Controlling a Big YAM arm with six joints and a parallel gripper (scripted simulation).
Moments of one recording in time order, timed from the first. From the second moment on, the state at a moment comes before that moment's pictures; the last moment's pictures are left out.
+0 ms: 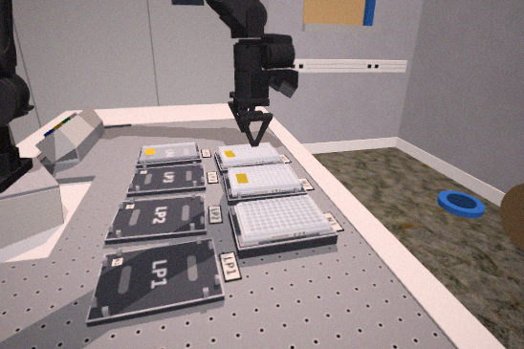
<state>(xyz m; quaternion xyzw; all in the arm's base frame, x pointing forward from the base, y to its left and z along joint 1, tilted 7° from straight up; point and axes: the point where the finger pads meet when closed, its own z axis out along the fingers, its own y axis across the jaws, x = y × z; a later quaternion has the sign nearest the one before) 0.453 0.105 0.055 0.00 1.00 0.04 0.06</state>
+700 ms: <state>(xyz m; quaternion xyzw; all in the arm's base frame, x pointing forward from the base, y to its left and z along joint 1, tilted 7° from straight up) 0.452 0.105 0.053 0.00 1.00 0.04 0.06</state>
